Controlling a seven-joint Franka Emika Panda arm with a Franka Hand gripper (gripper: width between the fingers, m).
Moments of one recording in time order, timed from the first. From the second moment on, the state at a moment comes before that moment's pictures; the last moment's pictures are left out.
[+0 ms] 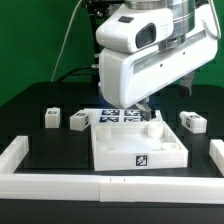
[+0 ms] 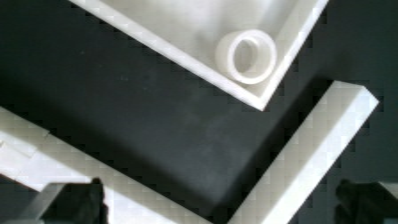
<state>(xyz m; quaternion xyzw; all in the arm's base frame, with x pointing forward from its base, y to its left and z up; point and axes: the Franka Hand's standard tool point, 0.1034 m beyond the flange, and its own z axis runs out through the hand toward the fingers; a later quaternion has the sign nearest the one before) 0.599 0.044 0.118 -0.93 -0.34 0.08 0.11</state>
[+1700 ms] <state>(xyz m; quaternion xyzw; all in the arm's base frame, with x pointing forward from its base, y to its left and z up) 0.543 0.033 0.095 -0.86 -0.51 -0.03 0.02</state>
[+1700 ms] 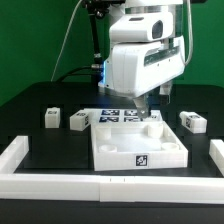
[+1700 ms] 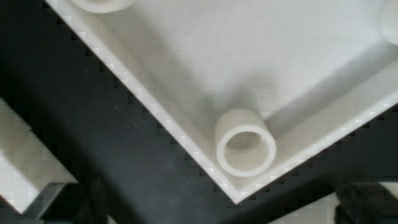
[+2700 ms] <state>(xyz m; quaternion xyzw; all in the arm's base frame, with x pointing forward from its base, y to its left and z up) 0.469 0.030 0.060 -0.69 -0.72 0.02 0.01</state>
